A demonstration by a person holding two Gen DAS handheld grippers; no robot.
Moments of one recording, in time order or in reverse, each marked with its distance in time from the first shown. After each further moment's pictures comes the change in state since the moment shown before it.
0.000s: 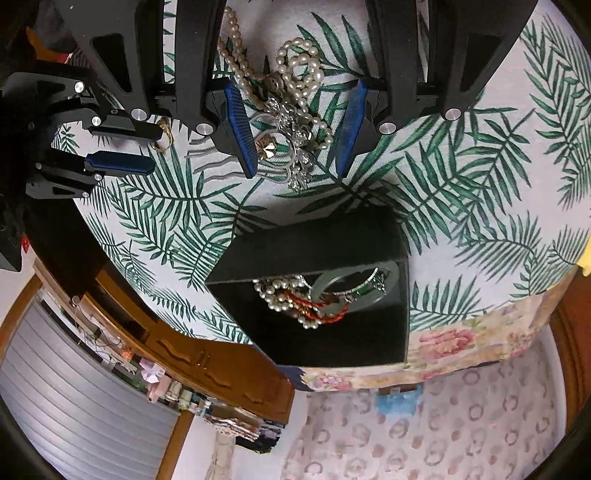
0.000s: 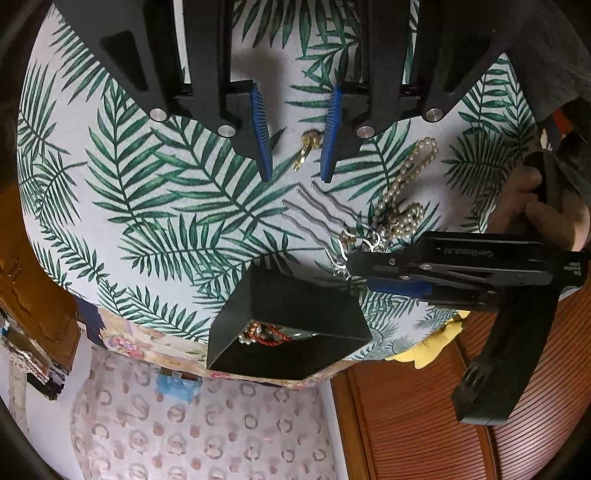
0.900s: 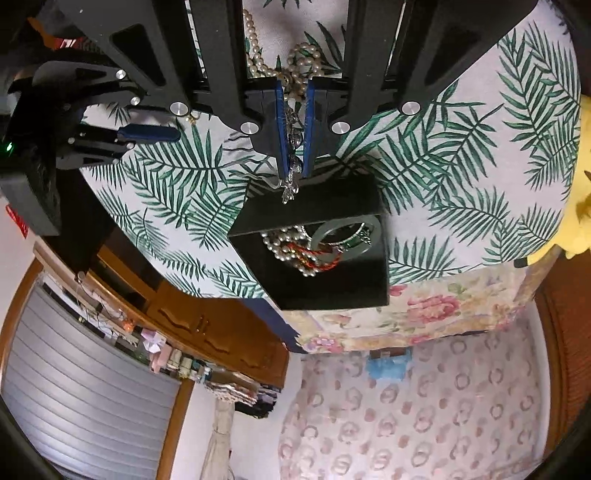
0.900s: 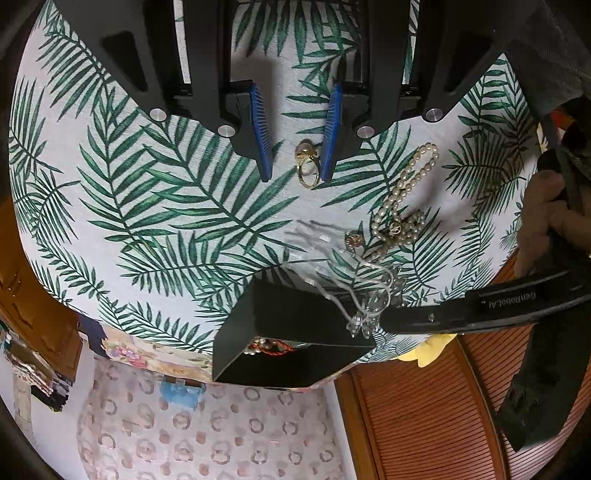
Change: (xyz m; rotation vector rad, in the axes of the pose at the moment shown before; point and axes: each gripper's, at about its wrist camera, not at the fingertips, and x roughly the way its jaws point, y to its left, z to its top) left arm -0.045 -0.011 0.005 -0.002 -0.159 0.040; right arm 0.006 0.000 -0.005 0.031 0.006 0.016
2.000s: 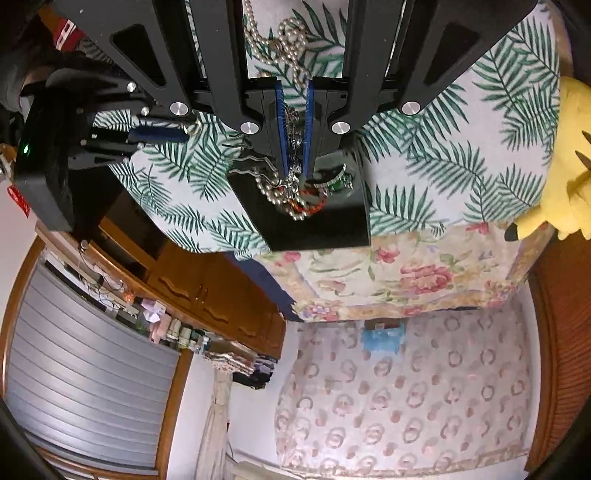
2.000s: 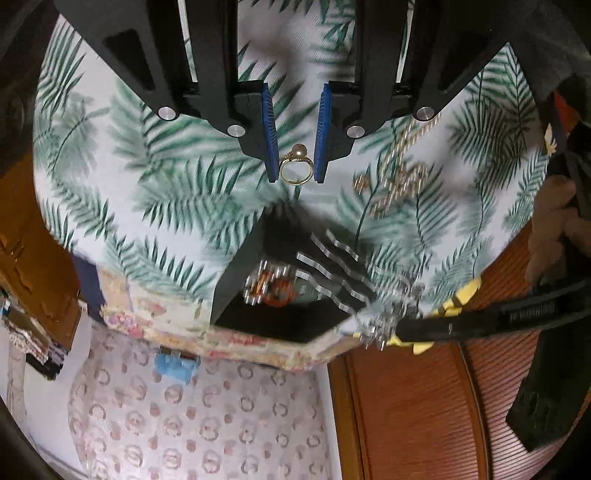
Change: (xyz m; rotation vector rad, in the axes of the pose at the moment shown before) left arm -0.026 0.012 0.037 -0.003 -0.112 0.009; right arm -0.017 -0.008 0.051 -0.082 -0.095 -0.036
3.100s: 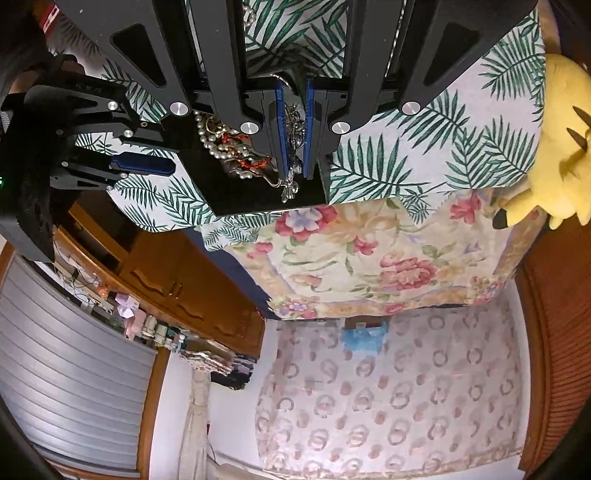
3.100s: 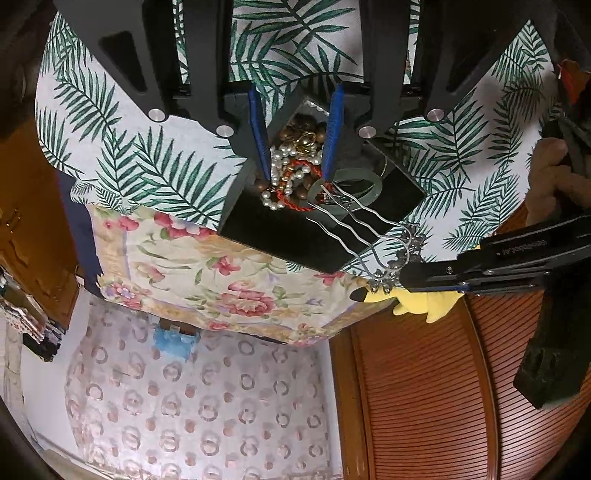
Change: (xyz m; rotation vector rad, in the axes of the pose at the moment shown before) left arm 0.047 0.040 0.038 -0.011 0.013 0.065; right arm 0.040 -0.024 0.069 0.005 -0.068 -0.004
